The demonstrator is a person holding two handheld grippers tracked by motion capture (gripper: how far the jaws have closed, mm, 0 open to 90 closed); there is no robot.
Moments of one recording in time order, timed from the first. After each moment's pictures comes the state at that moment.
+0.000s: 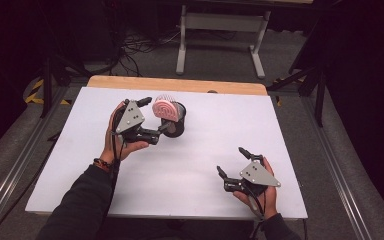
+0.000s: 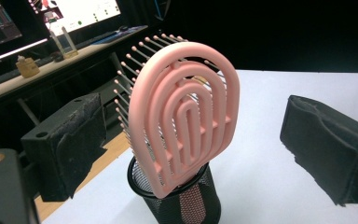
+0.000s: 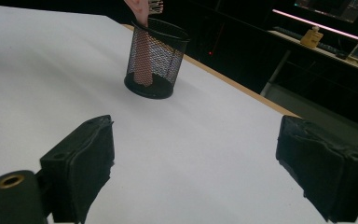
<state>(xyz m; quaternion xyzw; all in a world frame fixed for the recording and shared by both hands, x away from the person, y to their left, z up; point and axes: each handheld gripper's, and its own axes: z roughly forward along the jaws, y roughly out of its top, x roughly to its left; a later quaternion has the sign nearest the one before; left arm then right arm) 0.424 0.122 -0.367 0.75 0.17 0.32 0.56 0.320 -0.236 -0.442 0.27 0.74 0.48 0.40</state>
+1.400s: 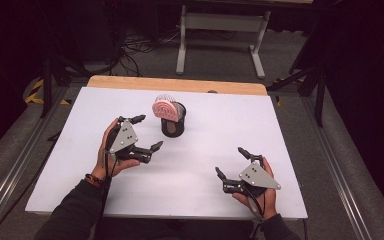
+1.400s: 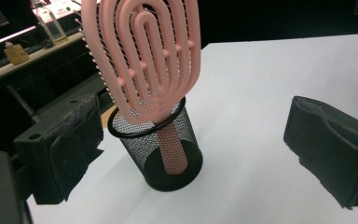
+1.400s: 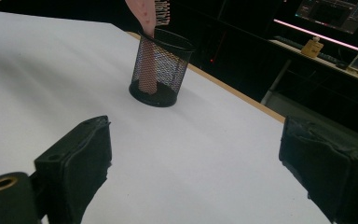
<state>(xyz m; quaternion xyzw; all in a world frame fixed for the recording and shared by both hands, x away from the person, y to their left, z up) 0.399 0.141 -0.407 0.77 0.16 0.31 0.54 0.316 -0.232 -0.439 0.25 0.73 0.48 0.40</state>
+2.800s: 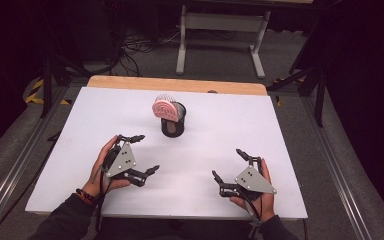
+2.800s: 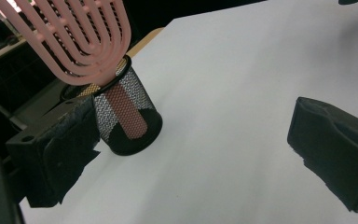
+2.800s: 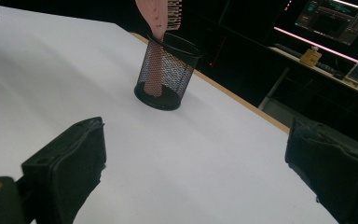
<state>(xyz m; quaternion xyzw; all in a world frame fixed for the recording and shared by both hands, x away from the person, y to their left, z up) 0.361 0.149 -0.432 0.80 0.11 0.29 0.51 0.308 -0.223 -0.439 0.23 0.74 0.48 0.42</state>
